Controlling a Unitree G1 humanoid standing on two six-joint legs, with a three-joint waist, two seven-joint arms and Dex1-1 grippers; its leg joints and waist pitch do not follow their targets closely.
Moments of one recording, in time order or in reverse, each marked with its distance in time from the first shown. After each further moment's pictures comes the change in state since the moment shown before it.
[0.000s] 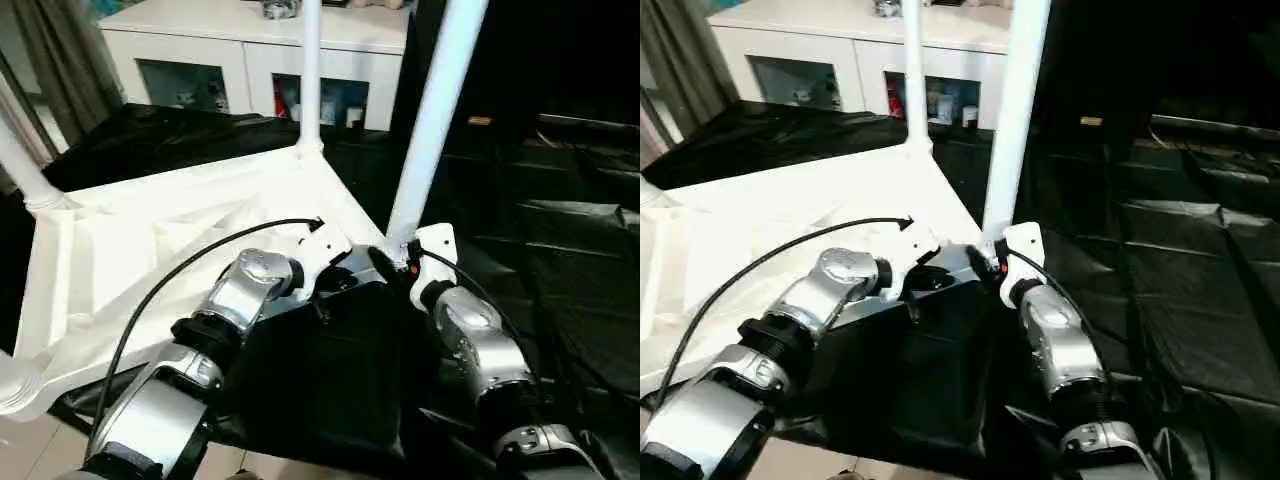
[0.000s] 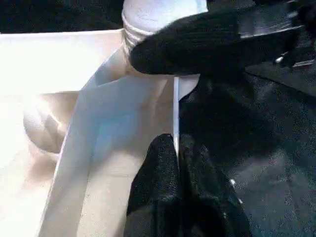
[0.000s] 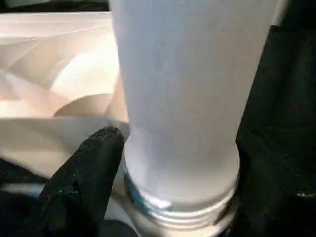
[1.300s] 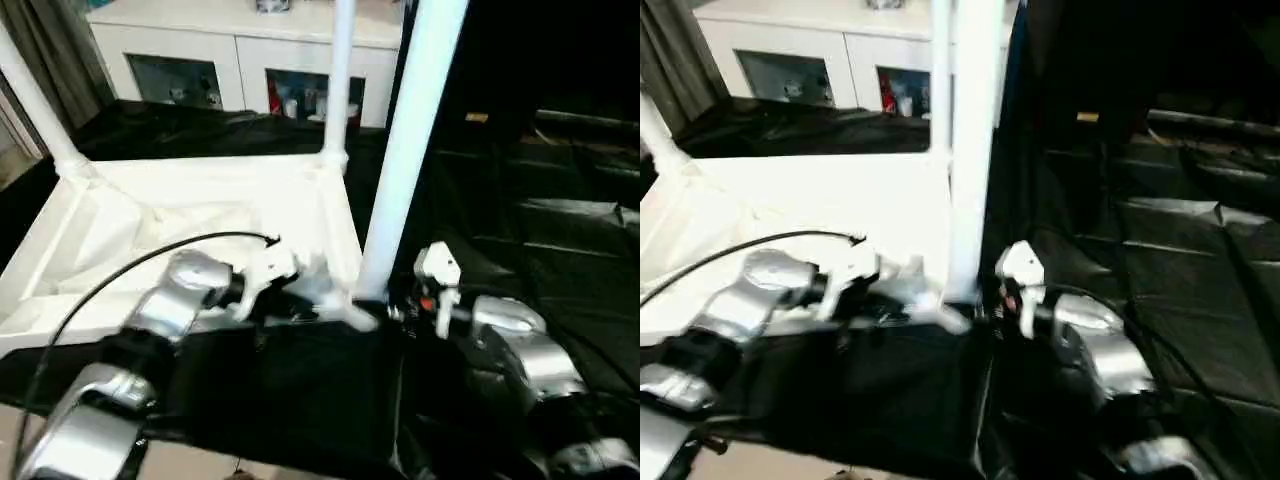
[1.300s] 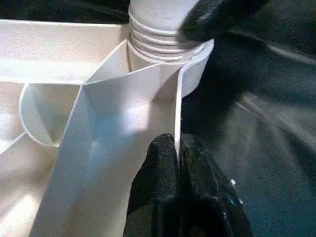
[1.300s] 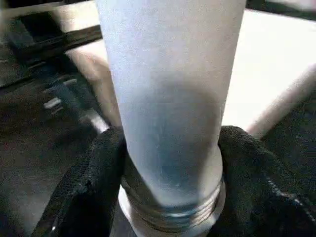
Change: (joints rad) left arm 0.090 0.158 0.010 -0.110 -0.049 -0.071 -0.259; right arm 0.036 -0.130 0.070 -0.084 0.085 0.014 0.375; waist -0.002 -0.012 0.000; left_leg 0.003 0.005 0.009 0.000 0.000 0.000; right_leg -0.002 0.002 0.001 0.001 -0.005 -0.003
